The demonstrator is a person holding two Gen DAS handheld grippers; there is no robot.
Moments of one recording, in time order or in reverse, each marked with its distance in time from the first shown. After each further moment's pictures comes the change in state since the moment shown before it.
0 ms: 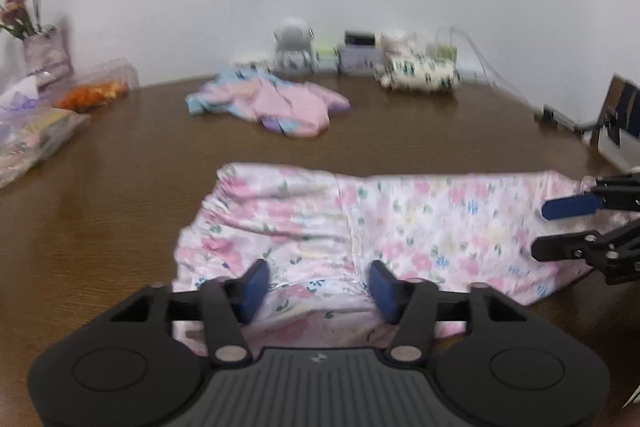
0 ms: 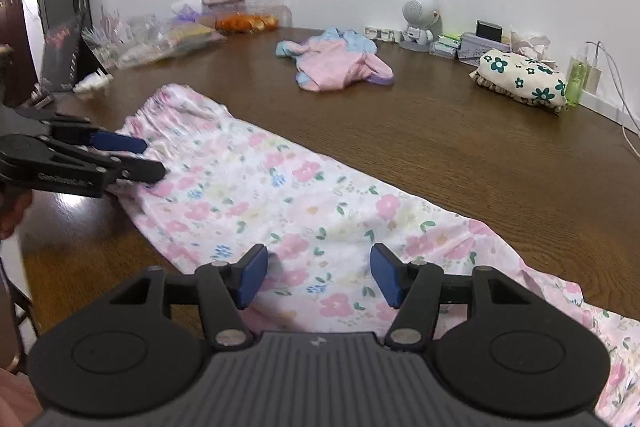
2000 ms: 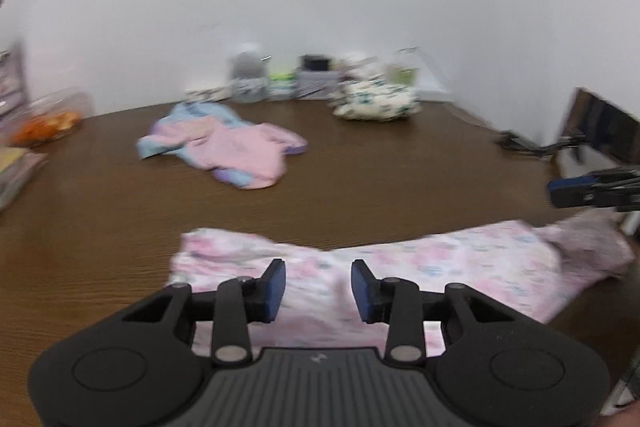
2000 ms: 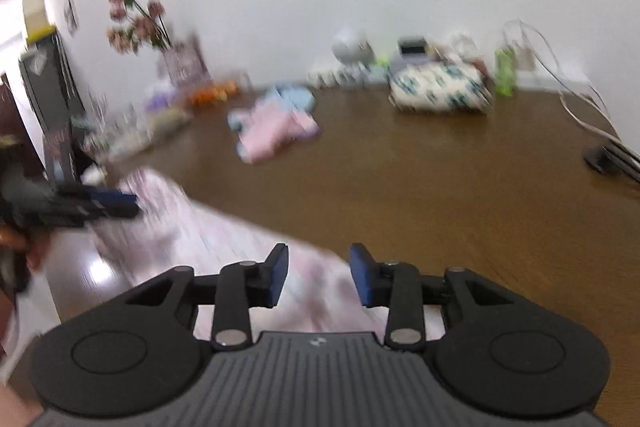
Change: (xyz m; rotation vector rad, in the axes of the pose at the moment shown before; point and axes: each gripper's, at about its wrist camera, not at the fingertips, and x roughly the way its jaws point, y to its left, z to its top) left arm 0.021 -0.008 0.052 0.054 0.046 -0.109; right arm -0.058 -0.098 0.022 0.191 -0.107 0.063
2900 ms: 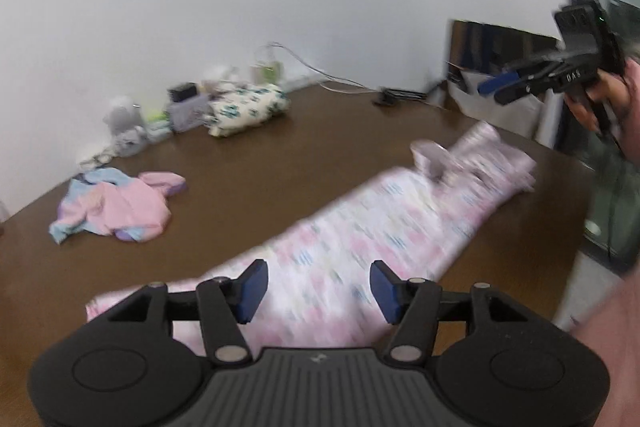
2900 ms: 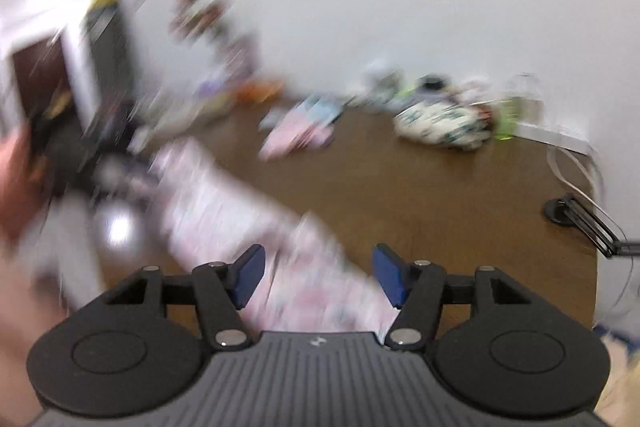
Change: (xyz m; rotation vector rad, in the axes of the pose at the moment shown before) left arm -0.025 -0.069 0.001 0.352 -0.025 -0.208; right arm -0.098 -0.073 0.004 -0.079 -0.025 0.043
